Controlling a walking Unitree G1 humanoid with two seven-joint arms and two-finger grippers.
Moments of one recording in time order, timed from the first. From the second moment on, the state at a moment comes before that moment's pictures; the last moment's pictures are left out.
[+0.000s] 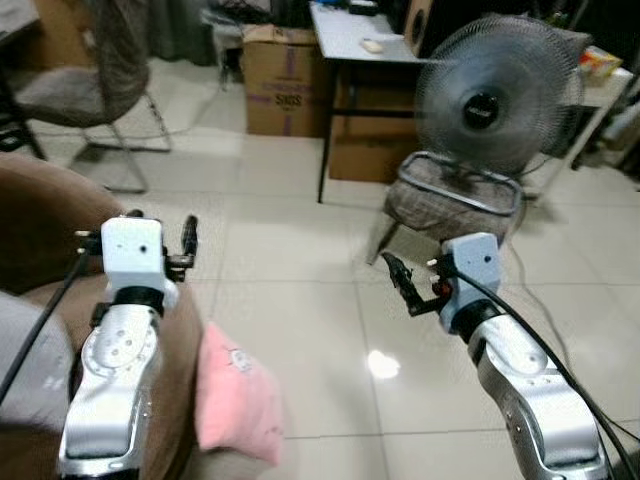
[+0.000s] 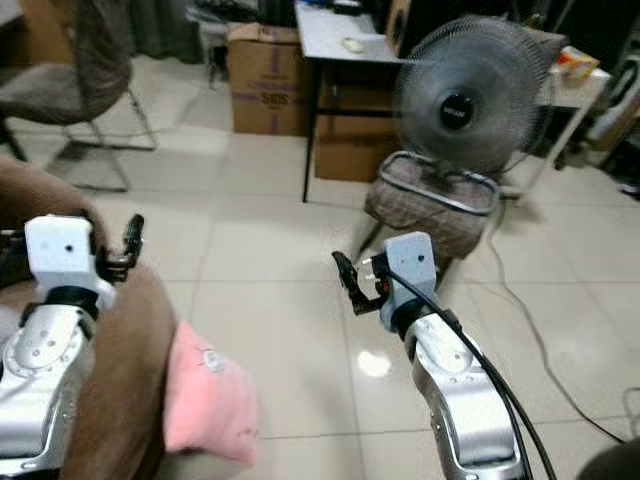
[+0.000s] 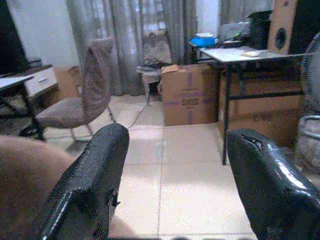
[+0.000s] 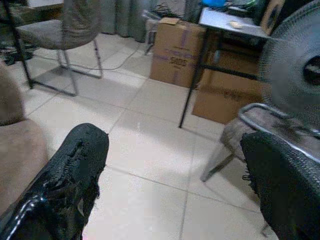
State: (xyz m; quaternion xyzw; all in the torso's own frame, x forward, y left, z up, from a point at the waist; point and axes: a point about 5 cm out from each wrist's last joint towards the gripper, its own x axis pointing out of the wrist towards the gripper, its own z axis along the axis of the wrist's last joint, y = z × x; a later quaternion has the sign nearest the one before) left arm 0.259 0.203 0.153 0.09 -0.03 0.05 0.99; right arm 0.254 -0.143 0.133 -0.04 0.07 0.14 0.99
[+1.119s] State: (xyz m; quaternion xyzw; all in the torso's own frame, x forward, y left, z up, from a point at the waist) left arm 0.279 0.182 0.155 0.11 -0.03 -0.03 0.99; right arm 0.240 -0.157 0.121 -0.01 0.09 0.10 0.99
